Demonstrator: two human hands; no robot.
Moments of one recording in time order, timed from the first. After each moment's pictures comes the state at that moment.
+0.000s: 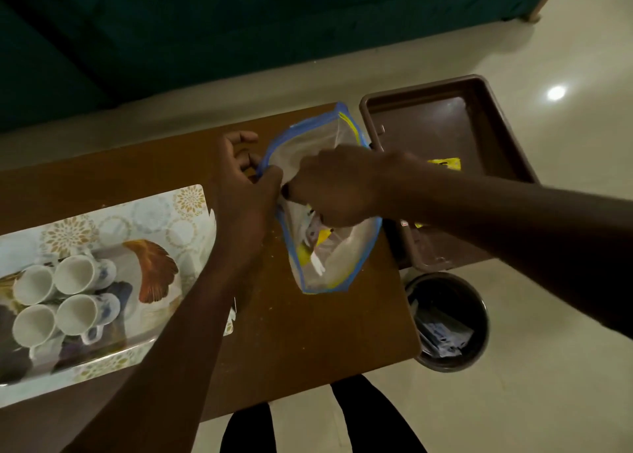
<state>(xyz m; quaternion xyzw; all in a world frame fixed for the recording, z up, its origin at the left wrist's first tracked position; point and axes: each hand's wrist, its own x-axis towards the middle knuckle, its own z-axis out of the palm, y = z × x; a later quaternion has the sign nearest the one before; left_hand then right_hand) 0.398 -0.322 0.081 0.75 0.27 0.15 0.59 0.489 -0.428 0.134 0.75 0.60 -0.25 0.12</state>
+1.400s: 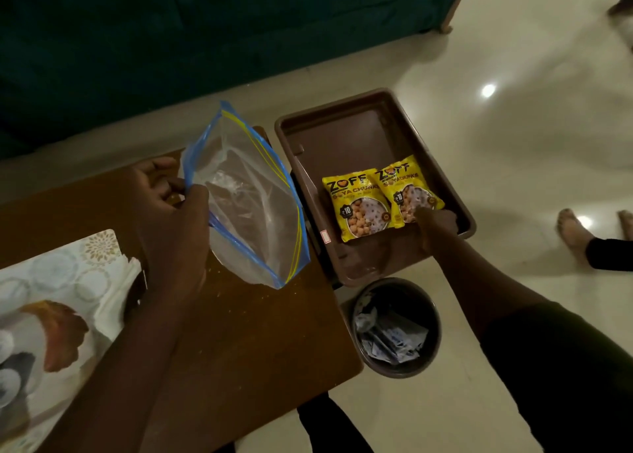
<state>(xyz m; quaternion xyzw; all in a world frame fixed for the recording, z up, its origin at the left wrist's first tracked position) 0.434 -0.383 0.076 0.72 0.29 0.24 0.58 0.554 -0.712 -0.054 0.76 -0.47 -0.13 -0.42</state>
